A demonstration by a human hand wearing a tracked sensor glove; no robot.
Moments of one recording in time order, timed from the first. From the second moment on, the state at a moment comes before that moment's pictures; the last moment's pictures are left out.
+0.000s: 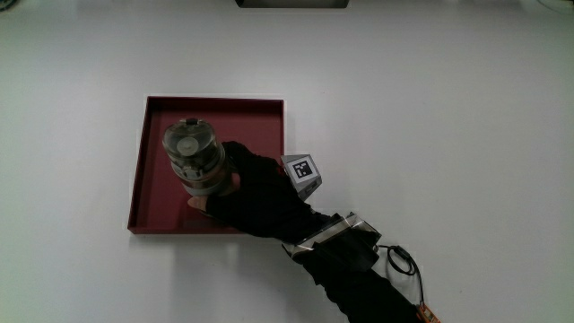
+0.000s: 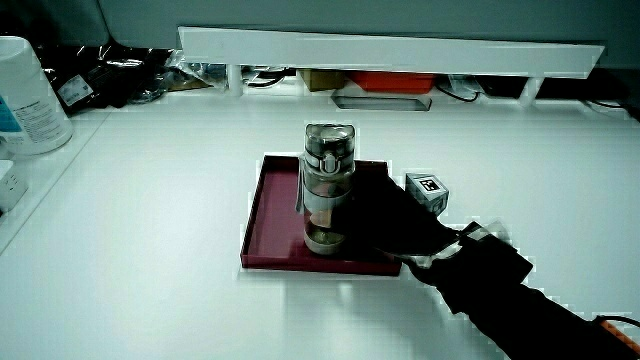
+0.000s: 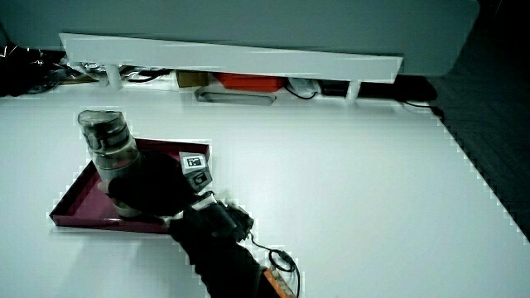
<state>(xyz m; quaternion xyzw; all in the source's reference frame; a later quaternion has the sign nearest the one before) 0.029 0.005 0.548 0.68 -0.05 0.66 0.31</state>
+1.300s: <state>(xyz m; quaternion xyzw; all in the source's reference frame) 0.113 -0.004 0.467 0.67 -0.14 0.63 0.37</state>
